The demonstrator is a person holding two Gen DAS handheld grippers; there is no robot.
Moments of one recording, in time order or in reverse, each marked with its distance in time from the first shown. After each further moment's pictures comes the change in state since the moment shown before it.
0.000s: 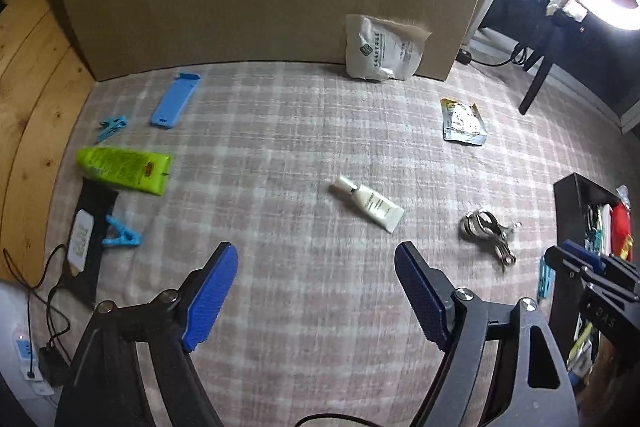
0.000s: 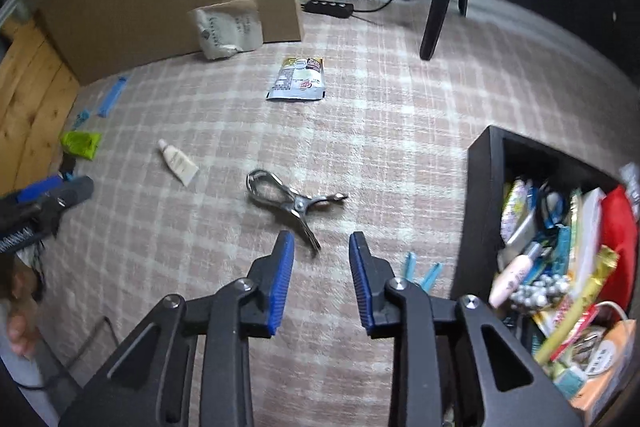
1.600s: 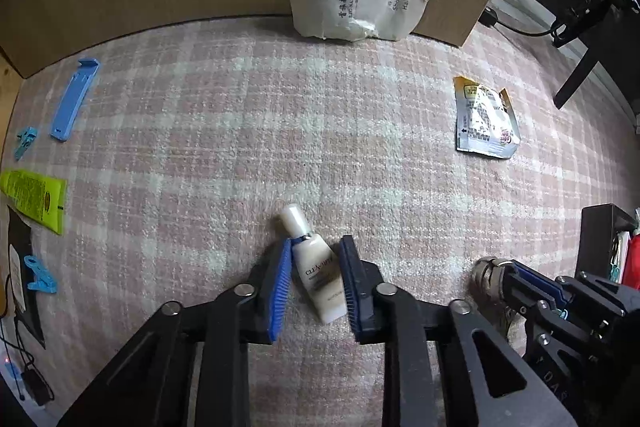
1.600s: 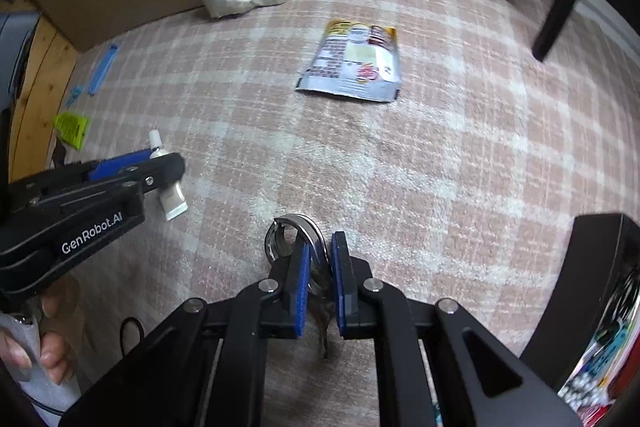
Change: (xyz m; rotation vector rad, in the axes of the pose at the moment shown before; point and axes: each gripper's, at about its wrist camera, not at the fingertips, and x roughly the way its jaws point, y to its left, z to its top) left arm 0.072 -0.040 0.045 -0.006 0.170 -0.039; right arm 0.078 0.014 0.042 -0.088 0.174 0.074
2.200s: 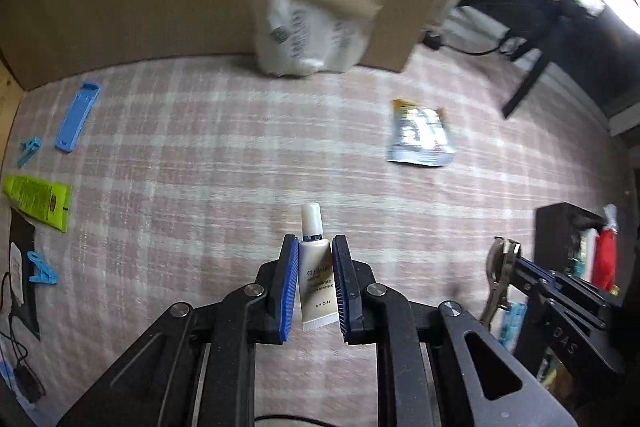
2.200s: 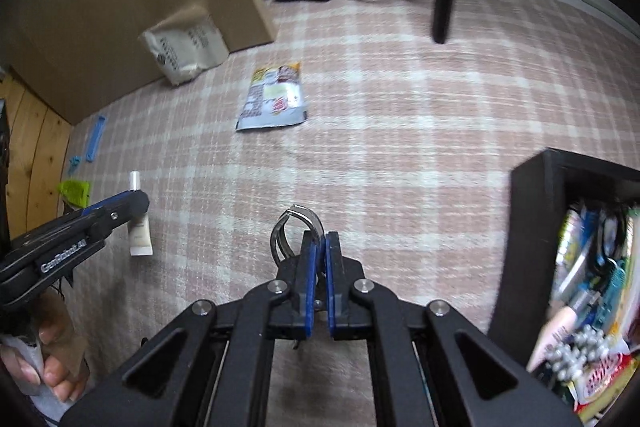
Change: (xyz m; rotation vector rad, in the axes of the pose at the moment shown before) left arm -0.088 -0.031 -0.023 -0.003 -0.088 -0.075; right arm -0.080 -0.119 -0.029 0.181 -0.129 0.021
